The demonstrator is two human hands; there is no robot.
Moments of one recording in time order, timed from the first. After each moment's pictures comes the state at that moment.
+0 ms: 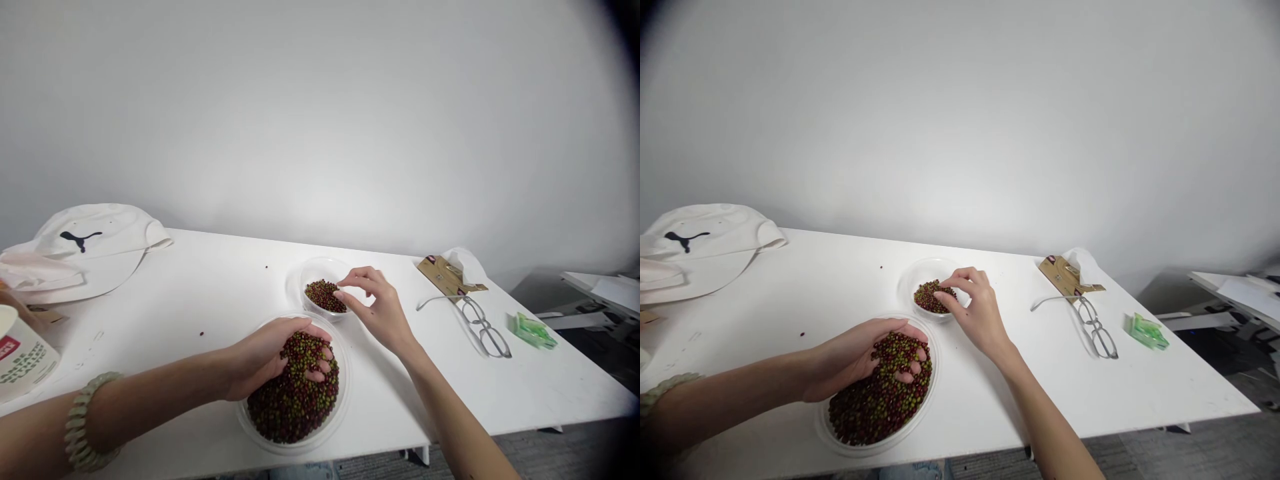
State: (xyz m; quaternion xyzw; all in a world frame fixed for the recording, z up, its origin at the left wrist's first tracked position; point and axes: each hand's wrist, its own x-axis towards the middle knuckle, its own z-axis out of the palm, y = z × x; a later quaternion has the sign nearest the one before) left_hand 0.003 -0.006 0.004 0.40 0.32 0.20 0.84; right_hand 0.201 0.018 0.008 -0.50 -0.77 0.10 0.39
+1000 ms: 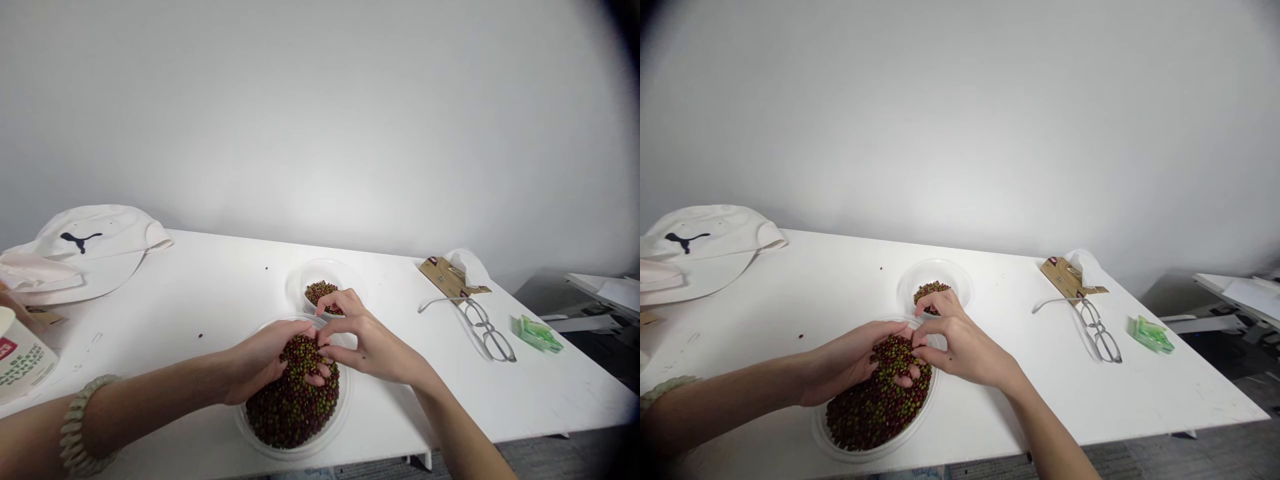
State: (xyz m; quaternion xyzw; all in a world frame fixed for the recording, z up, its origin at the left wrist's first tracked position) left_hand 0.005 -0.005 0.005 0.41 0.31 0.19 0.84; right_hand 0.190 -0.004 0.018 -0.36 -0.89 0.20 0.20
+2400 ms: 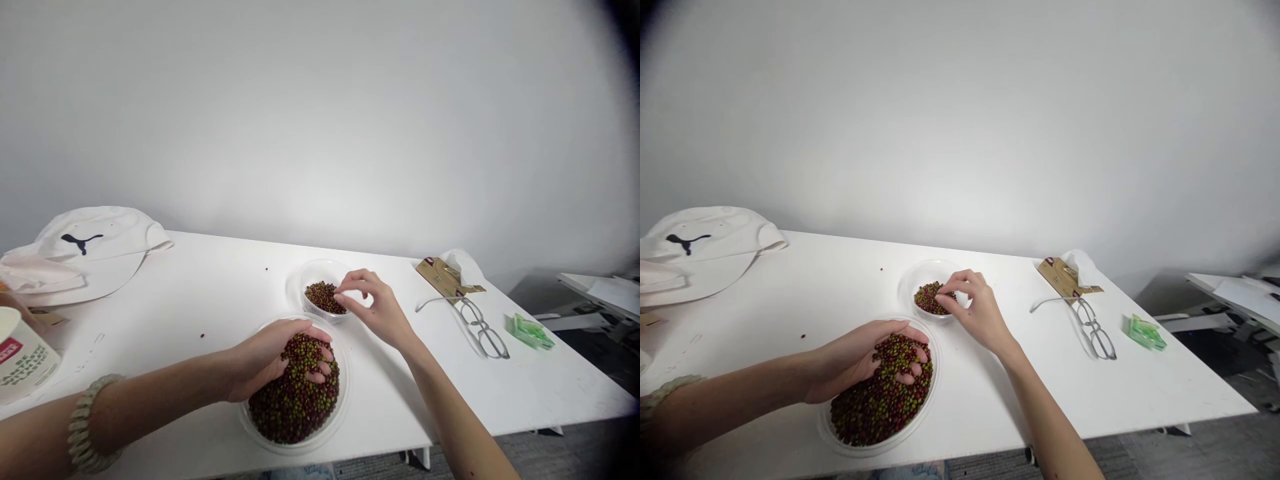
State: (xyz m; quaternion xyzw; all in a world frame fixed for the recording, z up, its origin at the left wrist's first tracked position) left_hand 0.003 -0.007 0.004 0.39 0.31 0.21 0.84; right_hand 0.207 0.023 0.008 -0.49 -0.80 0.12 0.34
